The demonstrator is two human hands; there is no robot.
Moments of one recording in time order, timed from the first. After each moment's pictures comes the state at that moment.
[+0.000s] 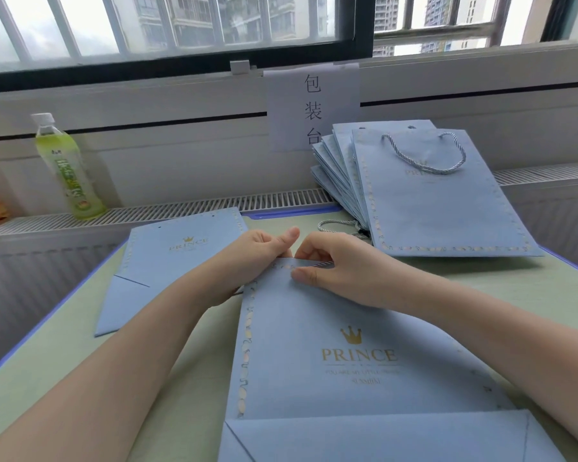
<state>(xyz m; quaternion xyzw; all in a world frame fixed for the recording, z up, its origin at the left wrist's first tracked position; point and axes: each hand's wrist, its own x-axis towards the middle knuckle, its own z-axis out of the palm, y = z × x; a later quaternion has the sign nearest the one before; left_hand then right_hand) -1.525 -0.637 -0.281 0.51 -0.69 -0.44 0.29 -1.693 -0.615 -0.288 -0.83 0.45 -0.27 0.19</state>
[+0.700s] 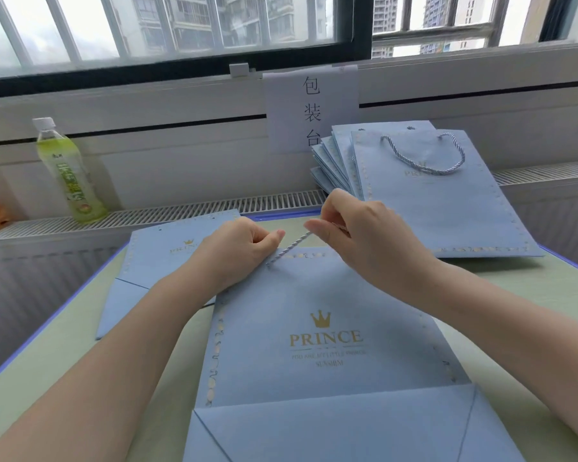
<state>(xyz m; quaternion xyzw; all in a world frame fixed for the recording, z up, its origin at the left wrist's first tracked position) -1.513 -0.648 -0.273 0.54 -0.80 -0.09 0.25 -1.703 -0.612 -0.271 -0.80 0.46 -0.37 -0.04</state>
